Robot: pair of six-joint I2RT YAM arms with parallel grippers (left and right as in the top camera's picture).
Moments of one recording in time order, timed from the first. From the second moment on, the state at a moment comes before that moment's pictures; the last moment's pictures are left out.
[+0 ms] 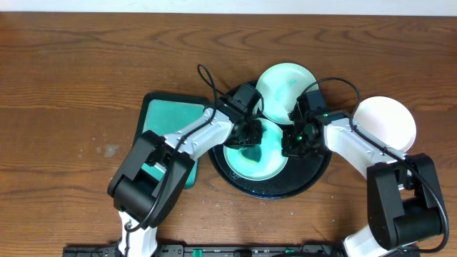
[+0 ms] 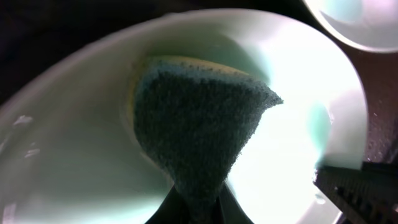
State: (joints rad) left arm -0.64 2.00 1.26 -0.54 0.33 -0.61; right arm 0.27 1.75 0.94 -0.64 -0.28 0.34
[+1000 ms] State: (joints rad) left arm -0.67 2.02 1.27 -0.69 0.52 -0.52; right arm 0.27 1.75 0.94 -0.64 -0.28 0.34
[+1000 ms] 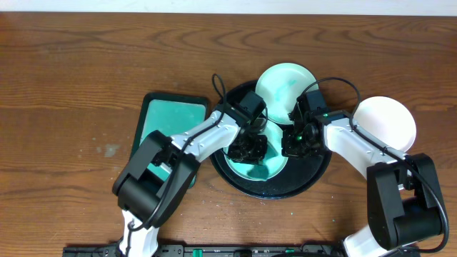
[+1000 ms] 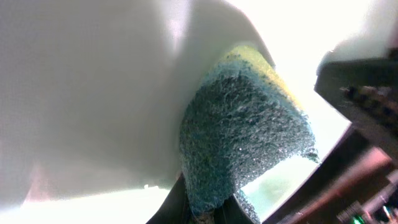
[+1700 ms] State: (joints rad) left arm -0.60 1.96 1.25 -0.62 0.24 -0.62; right arm 0.27 1.75 0.94 -0.64 -0.28 0.35
